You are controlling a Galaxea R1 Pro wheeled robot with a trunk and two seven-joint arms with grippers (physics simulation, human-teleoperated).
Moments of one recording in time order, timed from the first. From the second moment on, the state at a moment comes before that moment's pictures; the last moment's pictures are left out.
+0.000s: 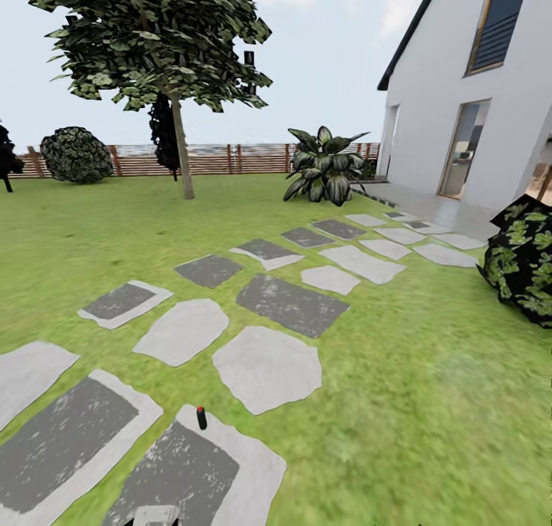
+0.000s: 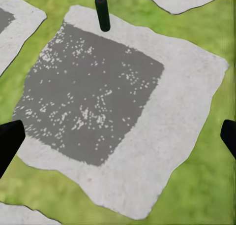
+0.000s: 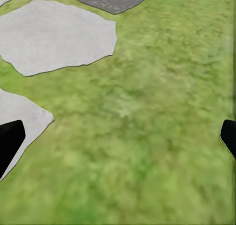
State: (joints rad) left arm -0.27 0.07 0.00 -0.32 0.01 -0.23 0.00; right arm -0.02 -0.04 0.00 -0.59 0.00 -0.52 -0.01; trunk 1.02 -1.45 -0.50
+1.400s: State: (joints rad) left arm -0.27 0.07 0.00 -0.32 0.01 -0.23 0.00; right arm -0.02 -0.04 0.00 -0.59 0.00 -0.52 -0.01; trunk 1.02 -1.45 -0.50
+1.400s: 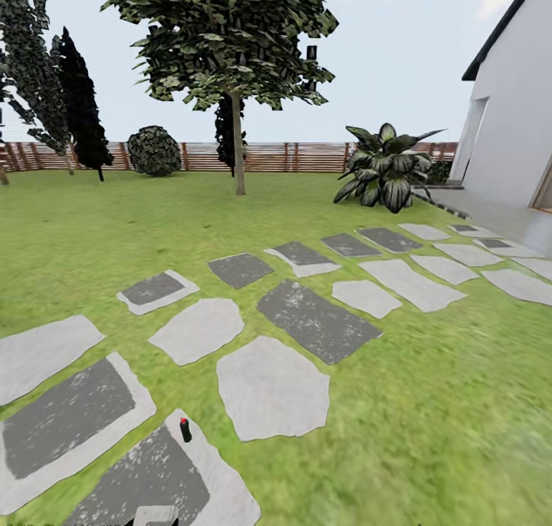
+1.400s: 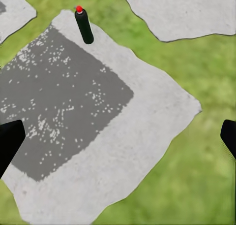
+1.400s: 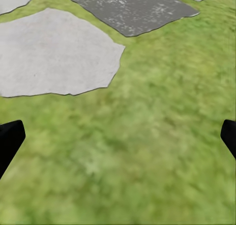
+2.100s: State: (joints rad) left arm -0.27 0.07 0.00 -0.32 0.01 -0.23 0.00; right arm -0.02 -0.04 0.00 -0.59 0.00 -0.52 -0.01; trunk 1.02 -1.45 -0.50
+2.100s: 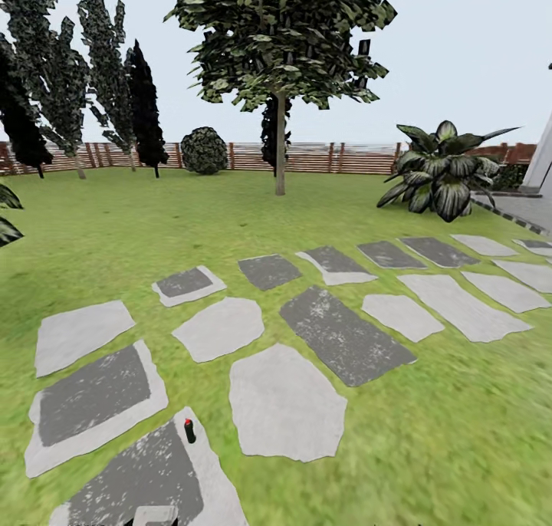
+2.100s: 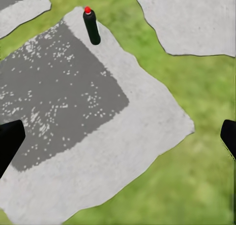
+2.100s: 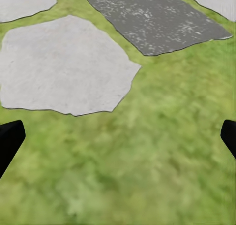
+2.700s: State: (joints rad) left arm -0.27 0.07 0.00 -0.32 0.01 -0.23 0.00; right arm -0.02 -0.04 0.00 -0.59 0.00 -0.52 -0.01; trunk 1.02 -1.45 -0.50
